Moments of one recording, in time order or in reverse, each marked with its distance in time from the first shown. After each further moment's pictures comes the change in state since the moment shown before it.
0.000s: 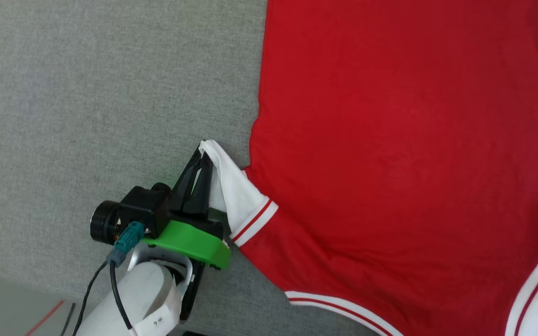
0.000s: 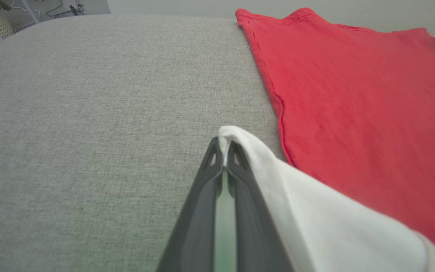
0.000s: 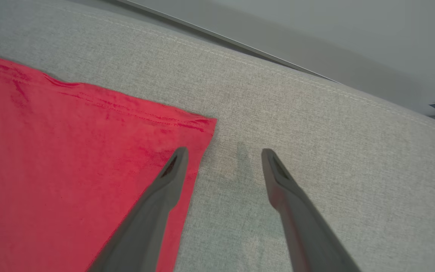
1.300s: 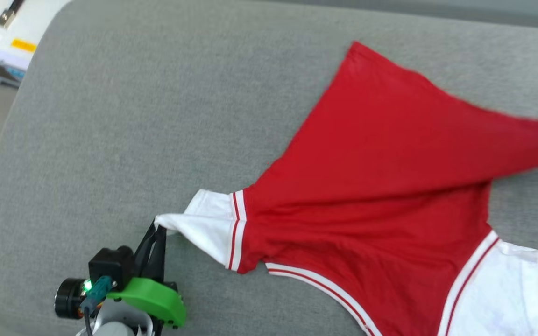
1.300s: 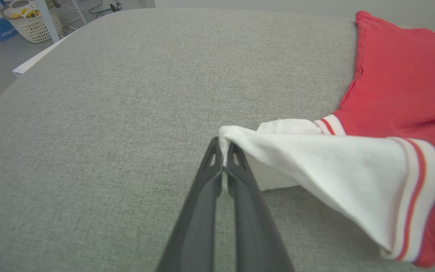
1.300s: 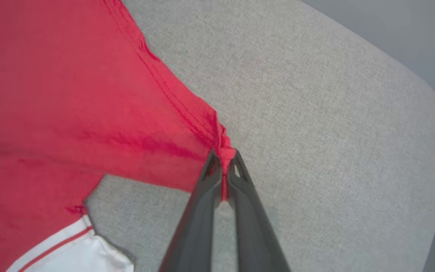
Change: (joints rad) left arm 0.235 -0.030 0.198 0.167 0.078 -0.104 0.003; right arm 0.619 -0.363 0.236 -0.309 0.338 0.000 -0.400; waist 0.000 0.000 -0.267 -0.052
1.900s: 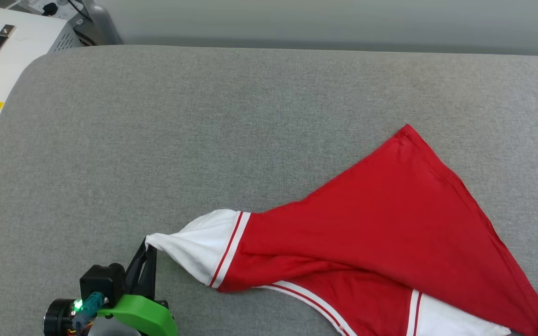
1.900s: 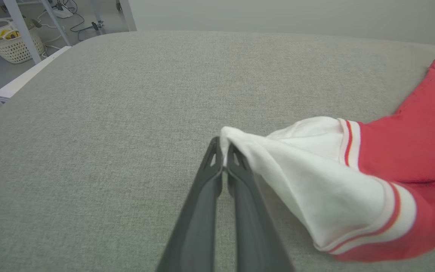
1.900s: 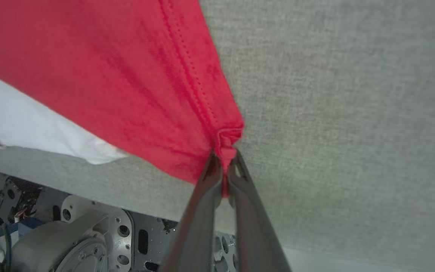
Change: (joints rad) left arm 0.096 0.046 0.012 -0.081 -0.013 0.043 0.051; right arm 0.774 0.155 -0.287 -0.091 0.064 0.000 -0.079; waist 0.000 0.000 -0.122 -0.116
